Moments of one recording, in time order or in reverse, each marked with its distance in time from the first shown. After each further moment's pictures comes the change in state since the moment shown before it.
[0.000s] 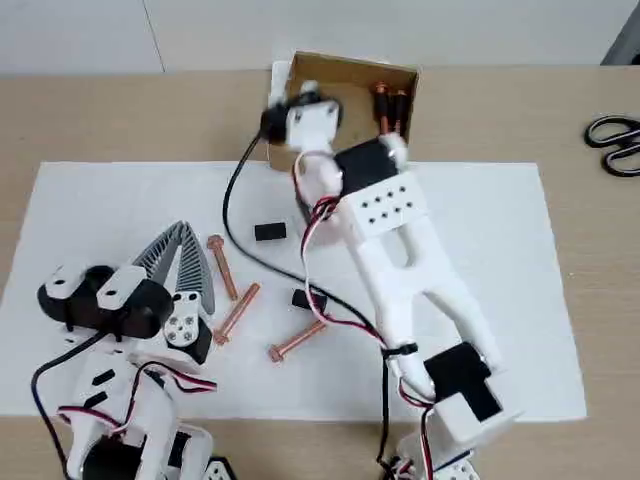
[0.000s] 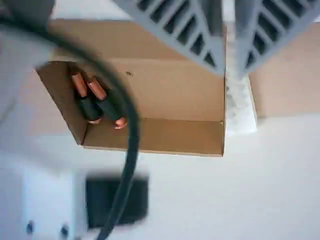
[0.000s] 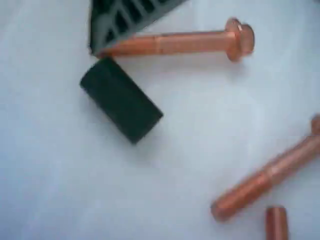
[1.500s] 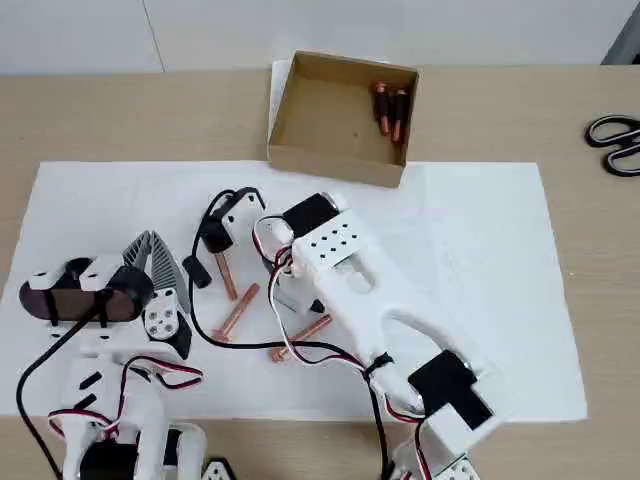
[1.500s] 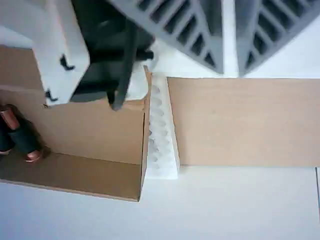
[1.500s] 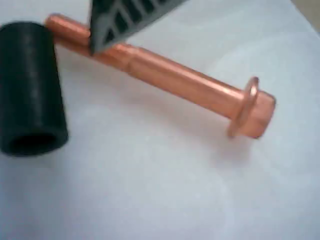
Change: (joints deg) left arm -9.6 0.0 0.0 5.5 0.4; right arm -8.9 1.5 19.3 -12.8 23.6
